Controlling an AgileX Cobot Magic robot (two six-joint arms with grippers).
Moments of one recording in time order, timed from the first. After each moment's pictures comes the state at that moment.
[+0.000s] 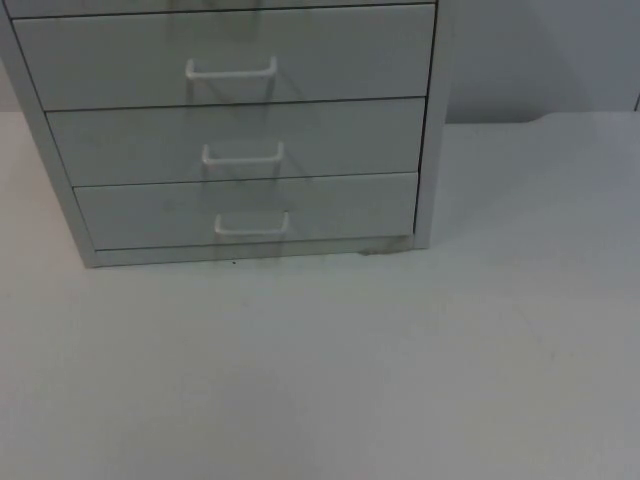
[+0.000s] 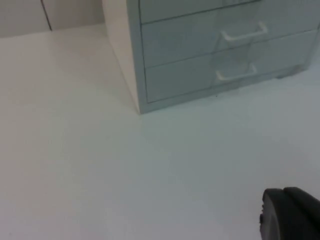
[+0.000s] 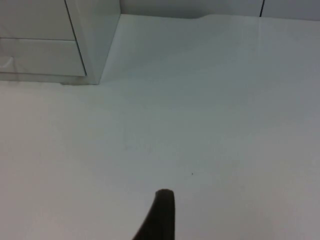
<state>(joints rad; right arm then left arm) 0.17 0.00 -0.52 -0.02 1.08 0.00 -0.28 0.00 -0.50 0.01 1.08 -0.03</state>
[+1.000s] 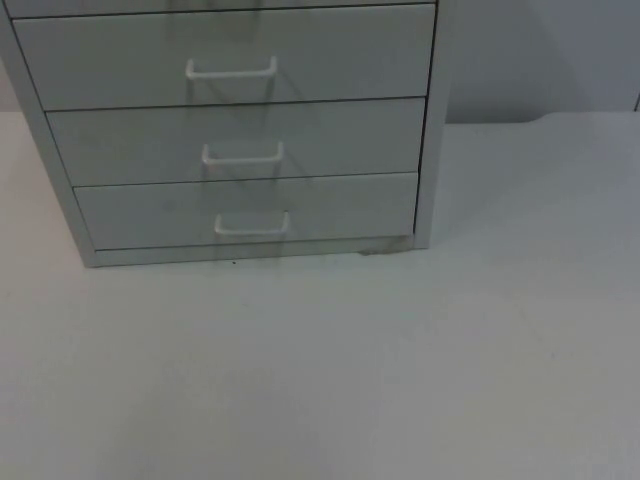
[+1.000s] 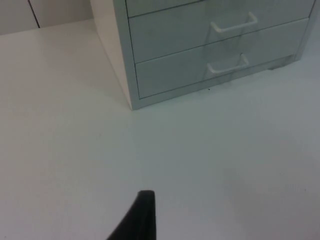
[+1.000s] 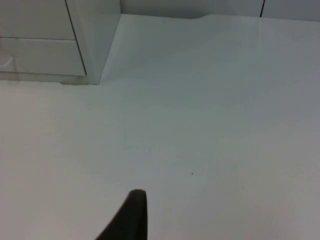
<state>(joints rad) 0.17 0.00 -0.52 -0.02 1.08 0.00 -0.28 0.00 -0.50 -0.01 1.08 0.00</state>
